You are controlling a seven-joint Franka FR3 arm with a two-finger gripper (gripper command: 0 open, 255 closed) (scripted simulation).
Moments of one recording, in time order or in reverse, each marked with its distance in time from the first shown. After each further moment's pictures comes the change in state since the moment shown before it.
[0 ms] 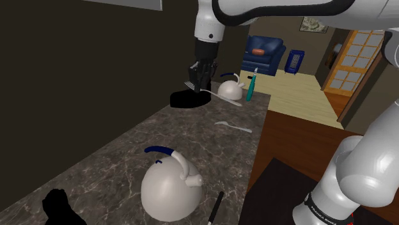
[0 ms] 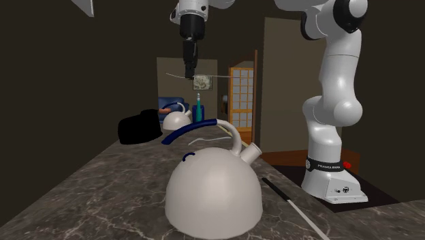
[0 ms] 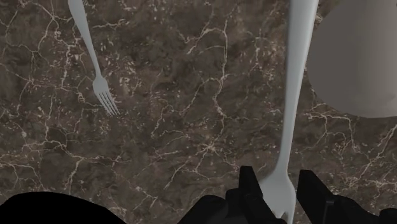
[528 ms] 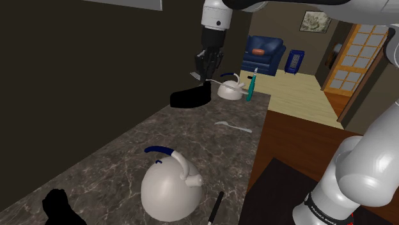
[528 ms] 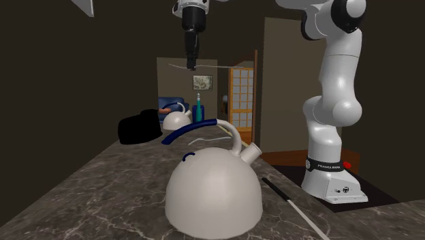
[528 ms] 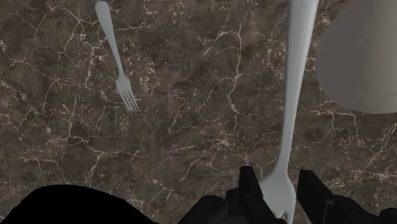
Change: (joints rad) arm -0.023 -0.004 -0.031 0.080 0.000 -0.085 -0.050
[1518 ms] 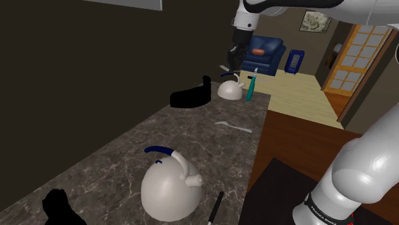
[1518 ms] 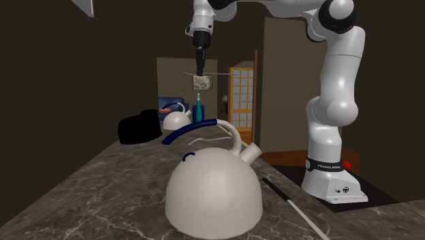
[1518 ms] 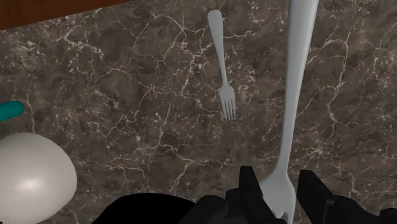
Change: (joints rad) arm -0.146 -0.024 -0.222 -0.025 -0.006 -0.005 -0.365
